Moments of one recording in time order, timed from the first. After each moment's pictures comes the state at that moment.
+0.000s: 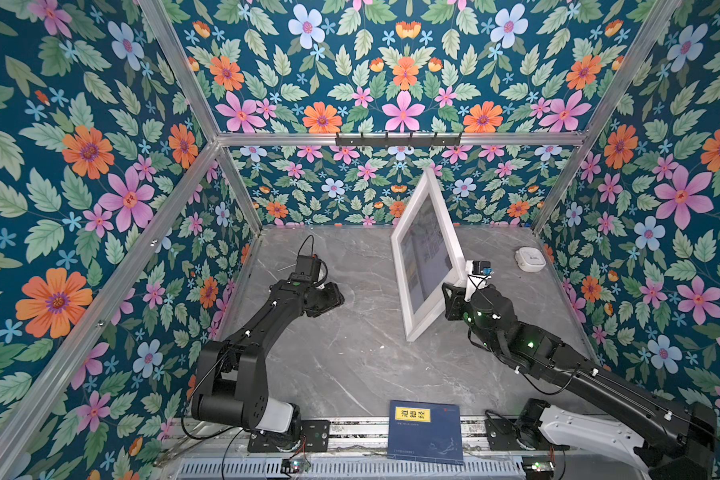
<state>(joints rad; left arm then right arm) -0.22 1.45 0.98 -0.57 0.25 -0.55 0.80 0.98 0.82 -0.23 0.41 0.60</state>
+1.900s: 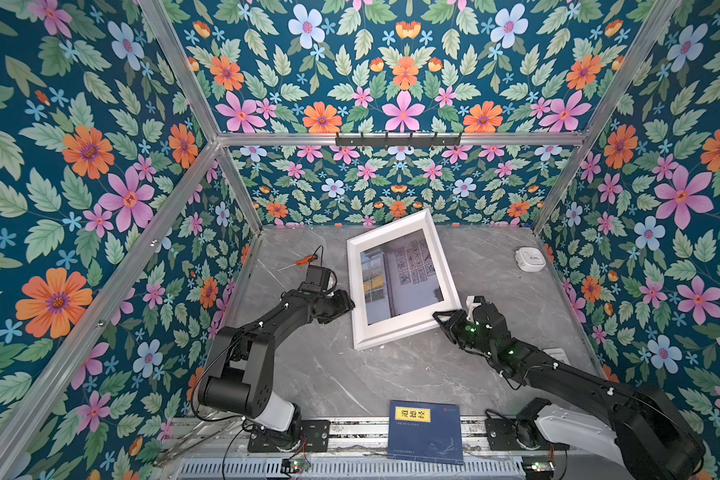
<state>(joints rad) -0.28 1.53 0.87 -0.37 0.30 -0.63 0.59 1.13 0.40 0.20 -0.14 1.35</state>
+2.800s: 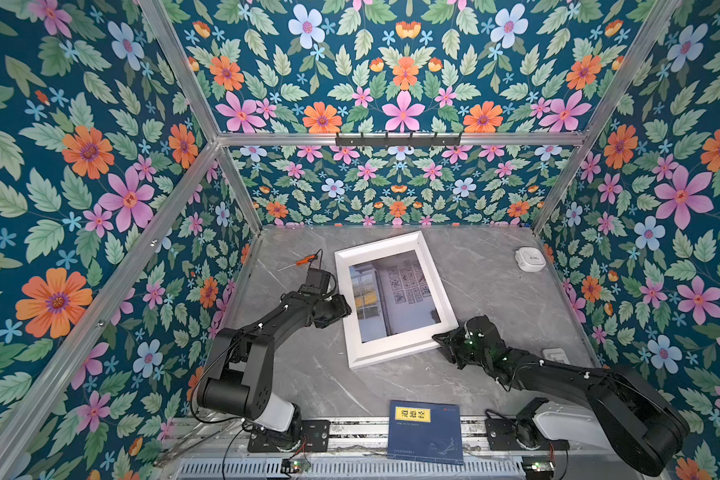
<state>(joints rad) -0.28 1.51 0.85 -0.41 0.24 -0.62 0.59 1.25 0.29 0.24 -0.23 1.59</state>
